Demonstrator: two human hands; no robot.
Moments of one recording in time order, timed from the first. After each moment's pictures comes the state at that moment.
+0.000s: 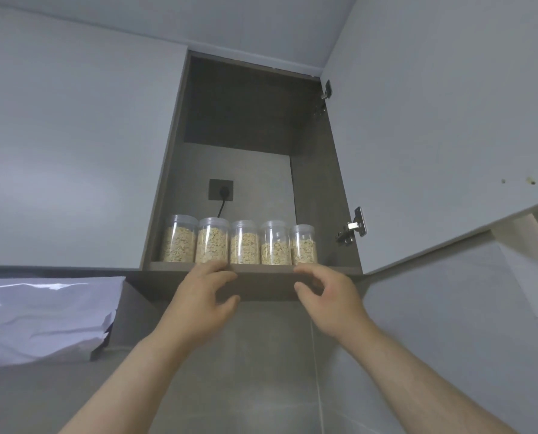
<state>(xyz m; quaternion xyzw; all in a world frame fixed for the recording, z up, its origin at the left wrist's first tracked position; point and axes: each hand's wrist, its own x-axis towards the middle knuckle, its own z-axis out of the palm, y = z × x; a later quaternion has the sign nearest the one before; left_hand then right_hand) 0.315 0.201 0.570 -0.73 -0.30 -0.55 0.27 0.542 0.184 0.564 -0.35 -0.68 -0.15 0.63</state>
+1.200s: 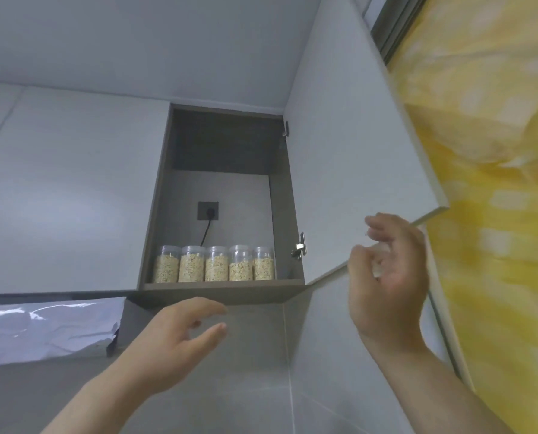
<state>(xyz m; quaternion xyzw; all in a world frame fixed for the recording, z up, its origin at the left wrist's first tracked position) 0.358 -0.013 0.528 -0.79 -0.33 -0.50 0.15 0.611 -0.070 0.549 -0.06 -0.48 -0.28 0.83</state>
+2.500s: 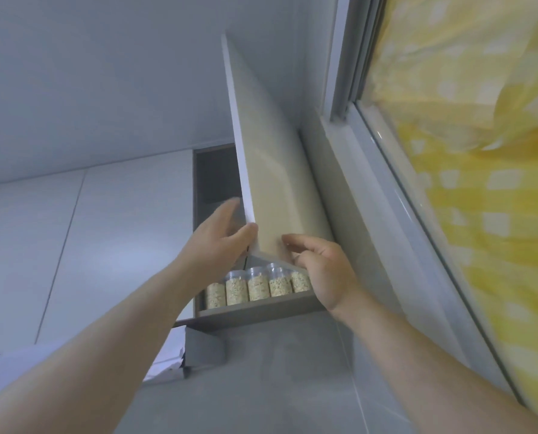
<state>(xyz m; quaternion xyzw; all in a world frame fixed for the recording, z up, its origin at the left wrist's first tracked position) 0.405 -0.115 0.644 -0.74 -0.35 -0.54 0.18 0.576 -0.057 0.591 -0.07 -0.69 0.13 0.71</state>
